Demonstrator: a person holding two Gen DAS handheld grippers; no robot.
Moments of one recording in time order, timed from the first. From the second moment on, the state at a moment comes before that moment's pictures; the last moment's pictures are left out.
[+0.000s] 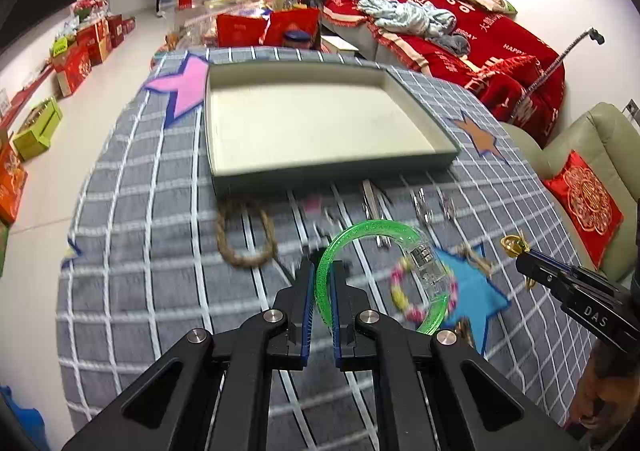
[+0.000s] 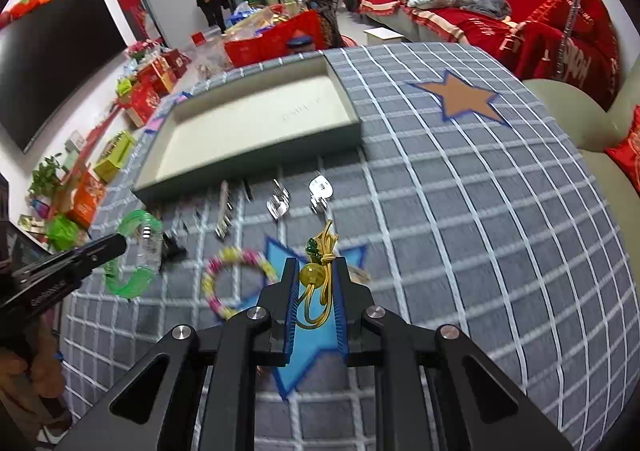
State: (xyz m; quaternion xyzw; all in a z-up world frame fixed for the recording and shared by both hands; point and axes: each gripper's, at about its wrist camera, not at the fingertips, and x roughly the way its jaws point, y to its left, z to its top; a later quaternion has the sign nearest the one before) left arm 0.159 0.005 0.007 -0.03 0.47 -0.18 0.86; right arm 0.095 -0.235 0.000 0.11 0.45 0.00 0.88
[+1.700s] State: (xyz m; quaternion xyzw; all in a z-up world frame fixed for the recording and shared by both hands) left arm 0.314 -0.026 -0.017 0.04 0.45 -0.07 0.89; right arm 0.288 -0.221 -0.017 0.09 0.46 0.01 0.88
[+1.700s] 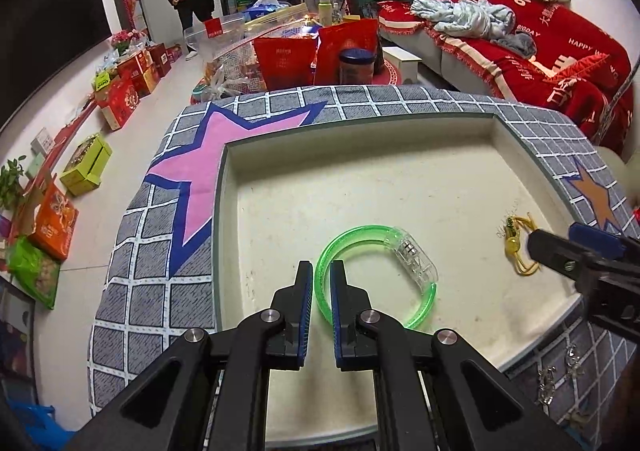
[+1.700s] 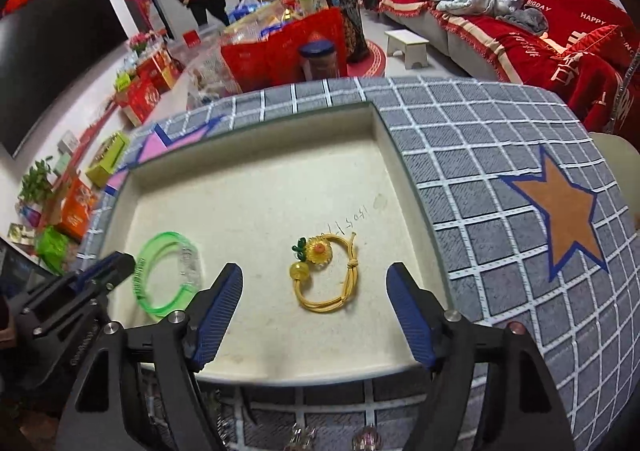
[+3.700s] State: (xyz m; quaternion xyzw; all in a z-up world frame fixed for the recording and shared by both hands) left arm 0.197 0.056 -0.050 0.00 0.48 -0.05 0.87; right arm 0.059 -0.188 -0.047 0.13 0.50 -0.02 0.85
